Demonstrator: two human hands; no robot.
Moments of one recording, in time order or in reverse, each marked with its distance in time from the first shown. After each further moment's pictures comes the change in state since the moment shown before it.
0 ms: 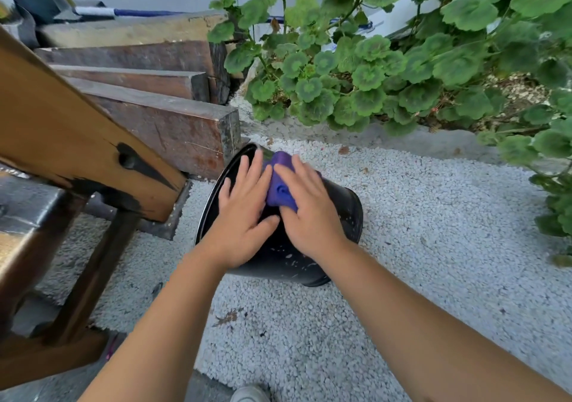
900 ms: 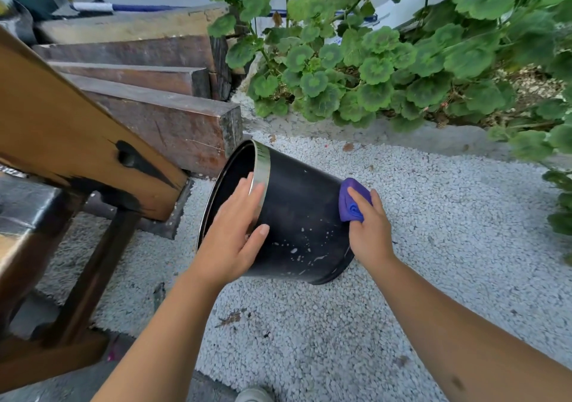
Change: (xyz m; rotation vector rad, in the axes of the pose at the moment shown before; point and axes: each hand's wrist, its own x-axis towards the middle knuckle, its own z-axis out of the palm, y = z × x) left_hand -0.033 -0.020 0.007 -0.035 0.052 -0.015; right_hand -0.035 0.108 -0.006 0.093 0.189 0.544
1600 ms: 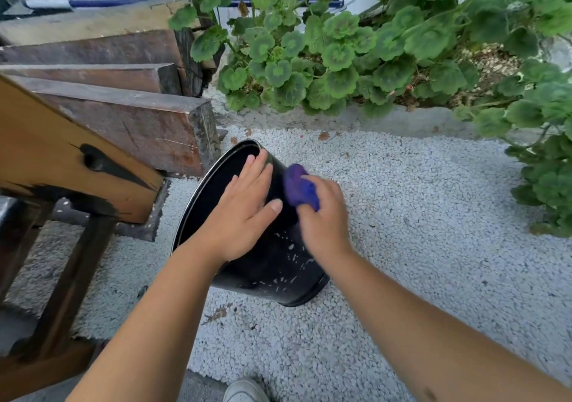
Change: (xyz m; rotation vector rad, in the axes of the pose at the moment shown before) left_hand 0.045 0.043 0.010 -0.002 -0.265 -0.043; right_hand -0.038 -0.058 0.007 0.208 0.047 -0.097
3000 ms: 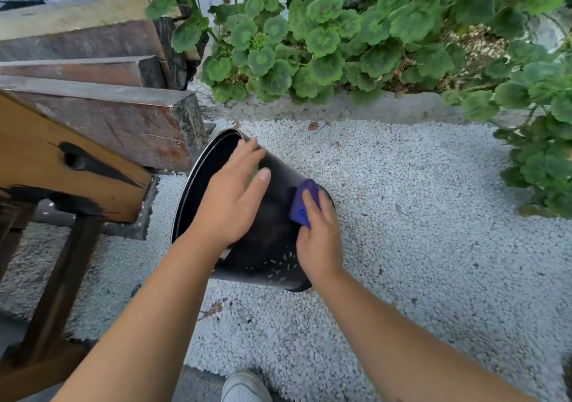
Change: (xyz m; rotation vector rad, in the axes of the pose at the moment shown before) left_hand 0.014 0.013 0.006 -0.119 0.252 -0.065; right_hand -0.032 0.049 0.008 -0.268 0.023 -0.031
